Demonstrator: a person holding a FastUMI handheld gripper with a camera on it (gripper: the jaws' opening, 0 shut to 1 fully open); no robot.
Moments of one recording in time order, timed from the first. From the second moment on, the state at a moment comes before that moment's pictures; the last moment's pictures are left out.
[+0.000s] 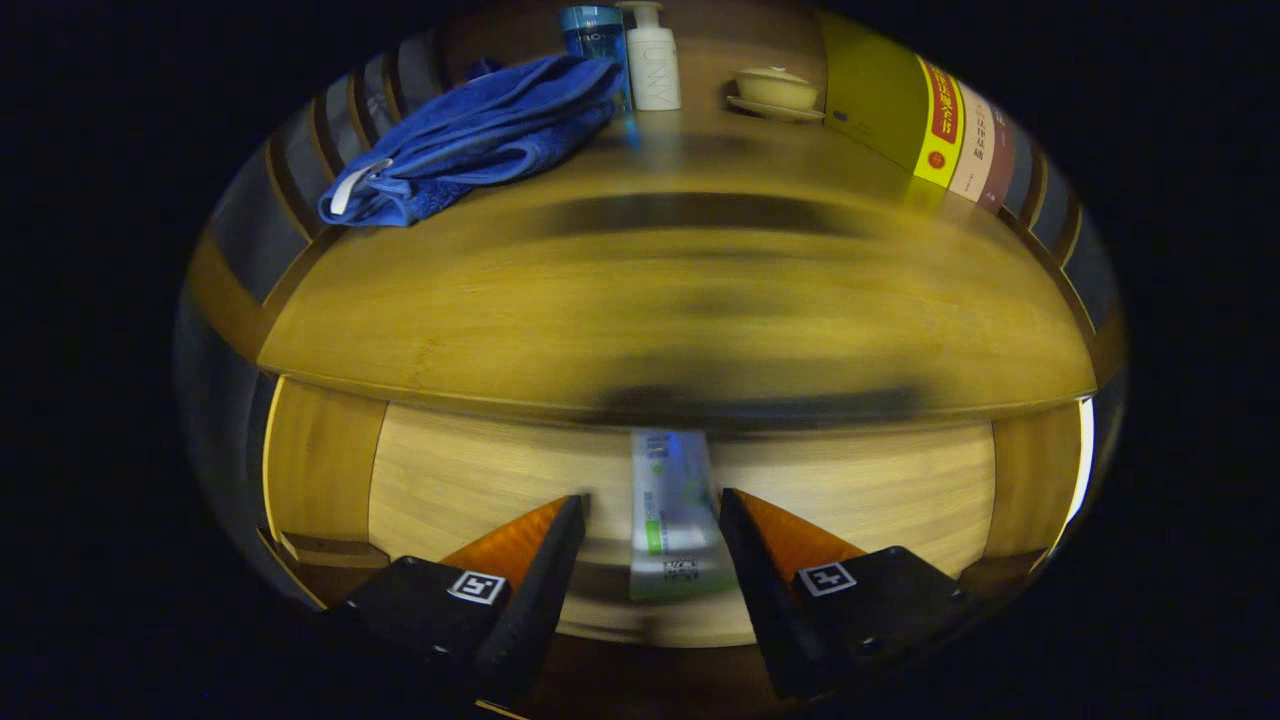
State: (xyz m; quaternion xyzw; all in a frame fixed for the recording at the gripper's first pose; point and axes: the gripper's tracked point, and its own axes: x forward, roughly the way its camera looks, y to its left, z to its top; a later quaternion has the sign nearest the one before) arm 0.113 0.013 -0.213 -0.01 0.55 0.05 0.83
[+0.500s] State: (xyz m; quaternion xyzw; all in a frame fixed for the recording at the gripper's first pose) arm 0.133 0.031 -0.224 -0.04 0.59 0.05 0.80
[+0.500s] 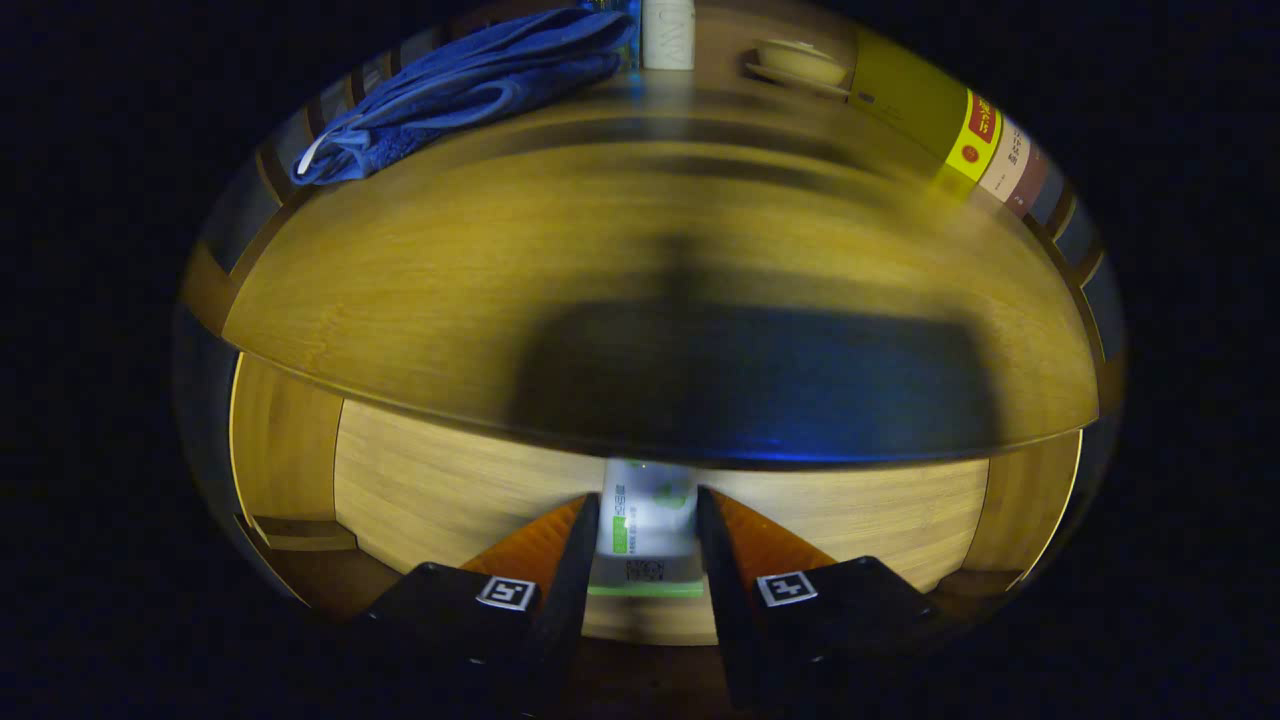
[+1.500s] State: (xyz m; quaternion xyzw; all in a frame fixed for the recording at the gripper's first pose) arm 0.158 0.058 -0.087 0.03 0.60 0.11 0.79
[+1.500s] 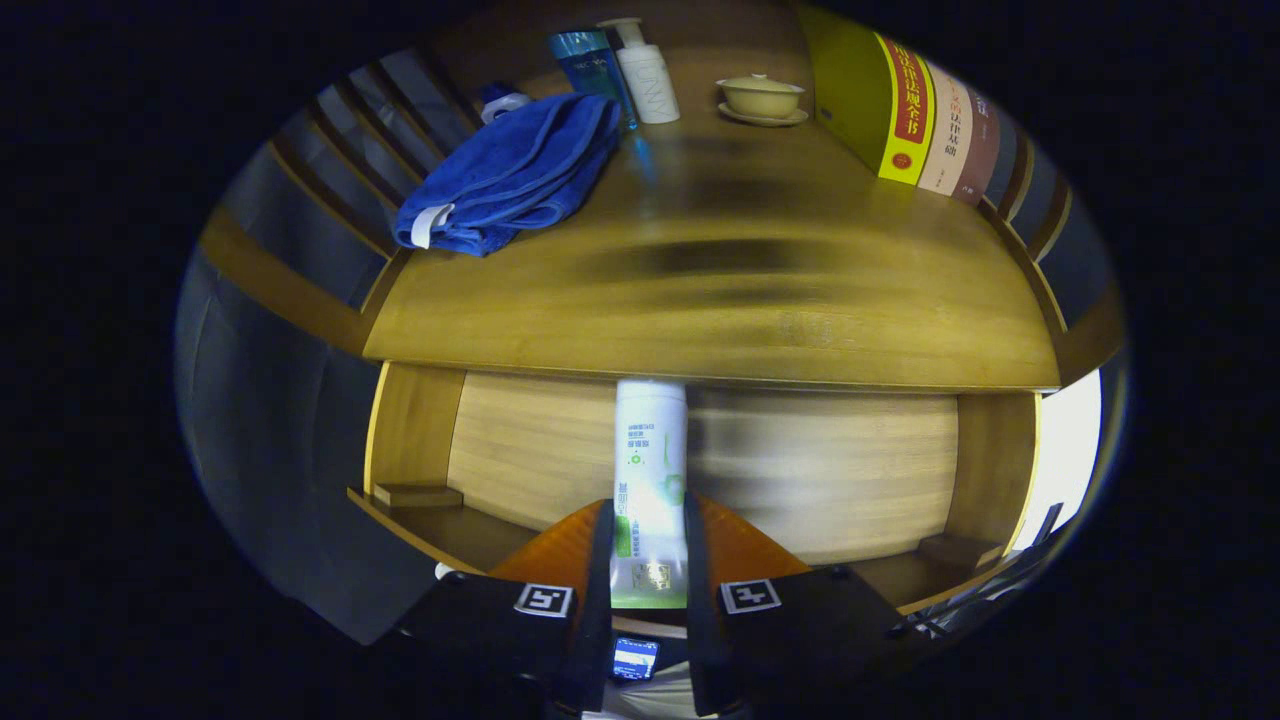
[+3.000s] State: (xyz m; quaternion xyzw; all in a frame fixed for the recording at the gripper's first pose) arm 0.317 0.059 -0.059 0.05 0.41 0.01 0.91
